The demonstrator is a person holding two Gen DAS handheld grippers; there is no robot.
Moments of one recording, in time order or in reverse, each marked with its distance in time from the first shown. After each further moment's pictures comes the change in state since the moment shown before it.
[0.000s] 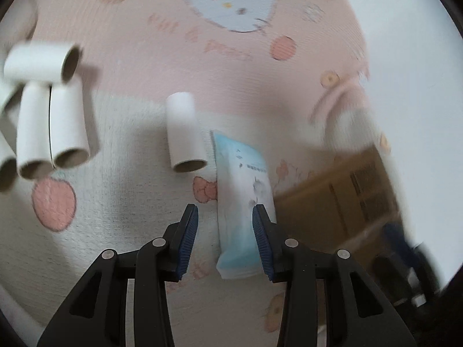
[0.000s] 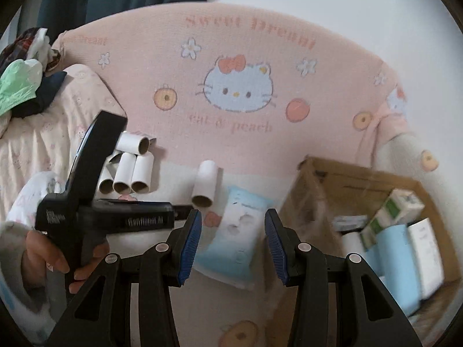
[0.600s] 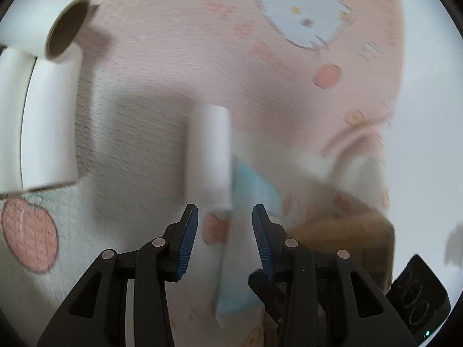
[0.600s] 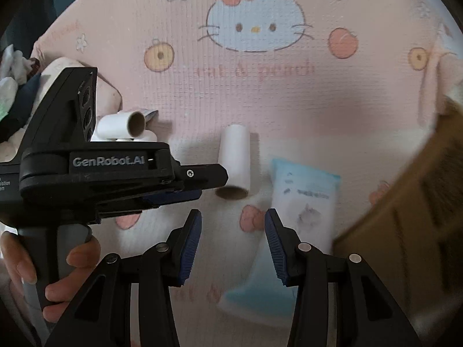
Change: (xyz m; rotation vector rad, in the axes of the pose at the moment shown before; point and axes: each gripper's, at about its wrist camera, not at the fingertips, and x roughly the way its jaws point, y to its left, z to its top) left arm 0.048 0.049 0.051 -0.259 0.065 -0.075; right arm 0.143 0.013 0.005 0.135 0.195 0.185
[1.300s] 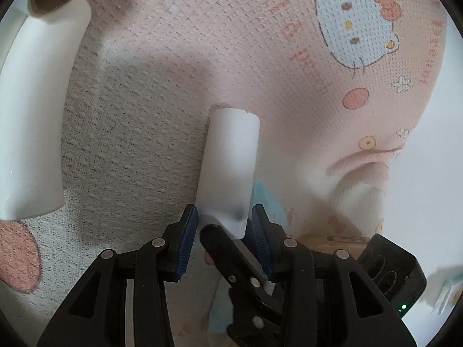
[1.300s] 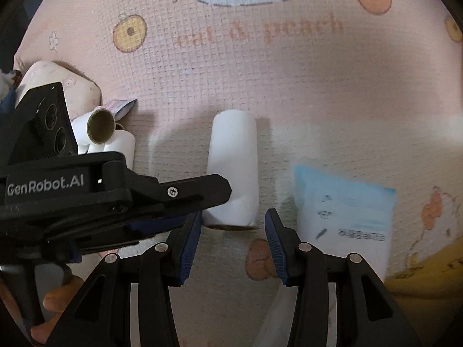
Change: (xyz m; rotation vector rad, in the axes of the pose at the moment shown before) left arm 0.026 0.023 0.019 -0.163 0.059 -0.040; right arm 0.080 -0.022 0.025 0.071 0.145 0.102
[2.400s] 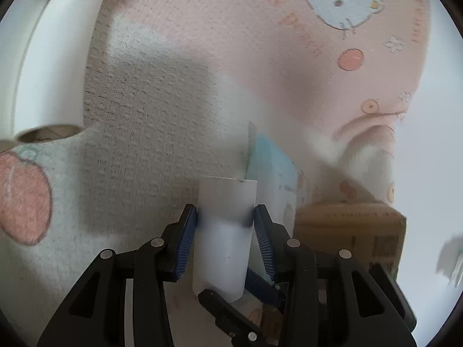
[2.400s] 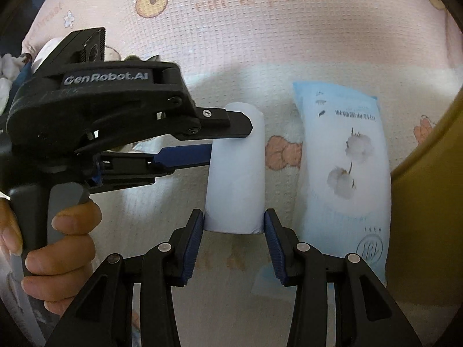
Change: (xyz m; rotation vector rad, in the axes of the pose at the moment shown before) left arm -0.014 -0.002 -0.036 0.119 0.084 0.056; right arm -0.067 0.009 -0.082 0.033 0.104 0.029
